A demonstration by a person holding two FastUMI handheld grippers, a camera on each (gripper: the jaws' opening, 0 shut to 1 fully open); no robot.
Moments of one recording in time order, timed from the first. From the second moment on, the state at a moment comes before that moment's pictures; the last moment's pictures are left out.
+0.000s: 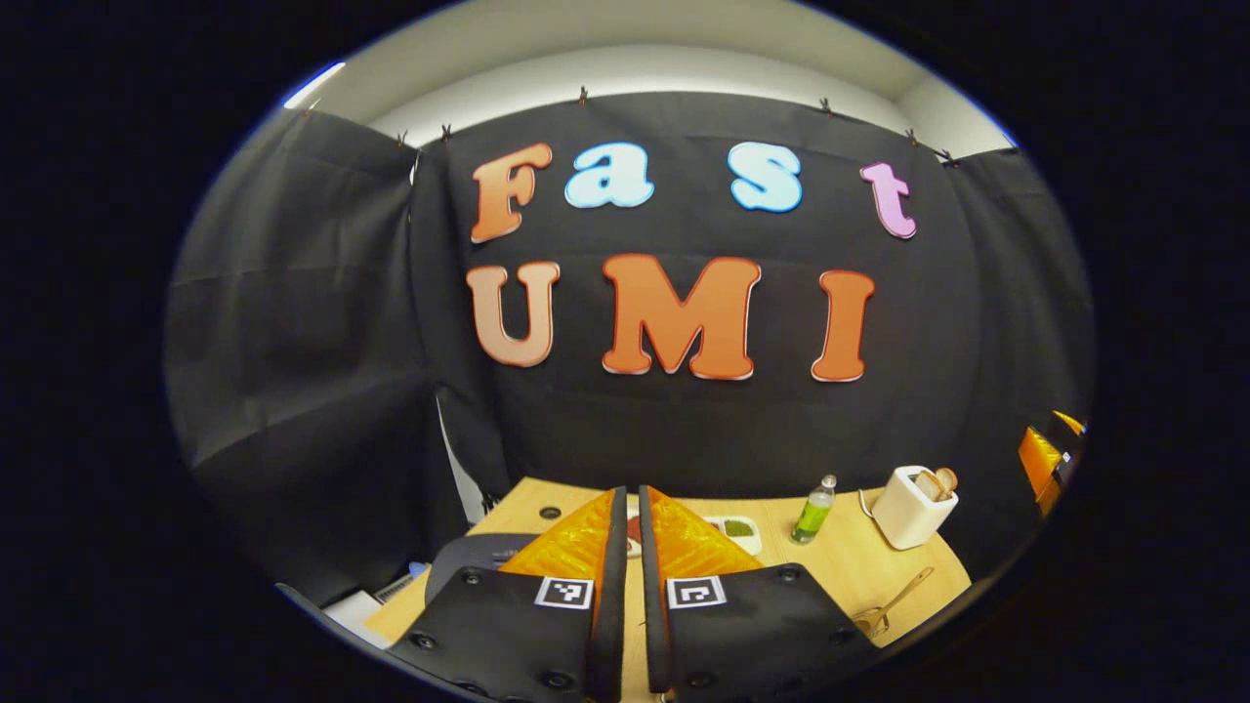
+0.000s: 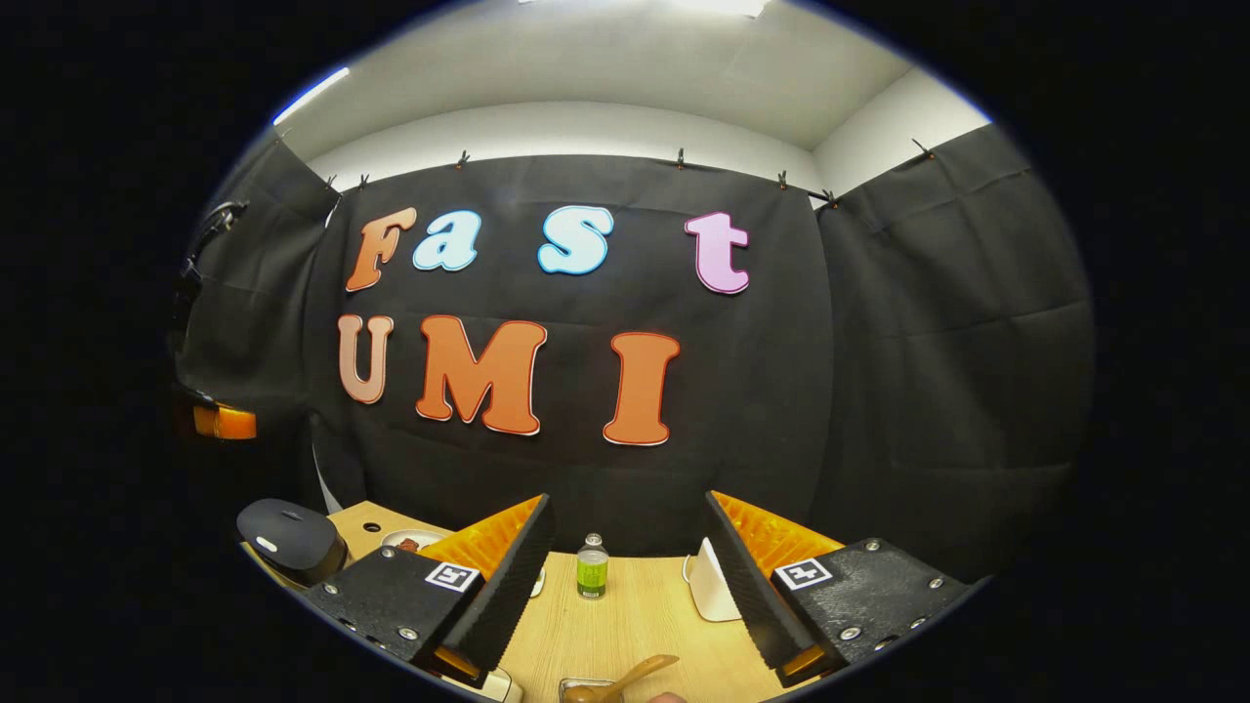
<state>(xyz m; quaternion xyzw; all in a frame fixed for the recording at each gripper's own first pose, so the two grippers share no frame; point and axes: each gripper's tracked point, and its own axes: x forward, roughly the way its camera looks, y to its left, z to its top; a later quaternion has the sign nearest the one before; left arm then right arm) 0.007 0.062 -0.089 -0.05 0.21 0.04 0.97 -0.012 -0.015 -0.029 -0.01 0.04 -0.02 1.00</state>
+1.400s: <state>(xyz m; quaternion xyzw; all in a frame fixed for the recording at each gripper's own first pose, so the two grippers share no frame) -0.055 0.154 -0.322 -0.21 0.63 0.11 0.74 -0.018 -0.023 -0.096 -0.02 0.12 -0.04 0.99</state>
